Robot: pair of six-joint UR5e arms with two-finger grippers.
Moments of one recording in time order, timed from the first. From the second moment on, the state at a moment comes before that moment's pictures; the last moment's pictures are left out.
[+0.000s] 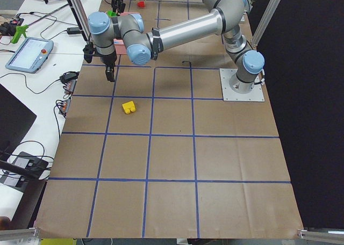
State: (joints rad) left arm -1.17 -2.15 -1.10 -1.42 1.50 0.27; right arm 1.65 -0.80 1.17 -2.35 -1.06 -0.44
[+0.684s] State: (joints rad) left arm -1.11 -2.24 -1.23 -1.35 1.50 0.04; right arm 1.66 -0.81 1.16 -2.34 -1.10 -0.43
